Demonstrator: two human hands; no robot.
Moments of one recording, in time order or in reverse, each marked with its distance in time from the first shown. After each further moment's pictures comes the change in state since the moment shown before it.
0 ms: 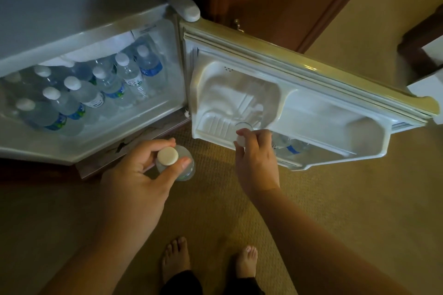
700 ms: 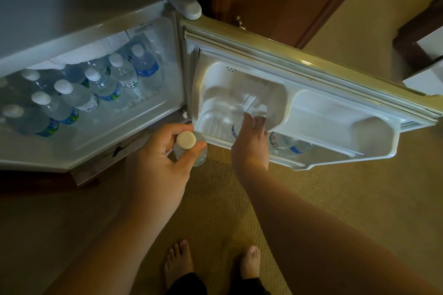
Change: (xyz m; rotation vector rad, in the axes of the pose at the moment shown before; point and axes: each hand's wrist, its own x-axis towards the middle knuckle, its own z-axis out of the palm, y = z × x) left_hand 0.042 -0.010 0.028 -0.065 -0.035 0.092; right_hand 0.050 -0.018 0.029 -0.096 -0.451 0.502
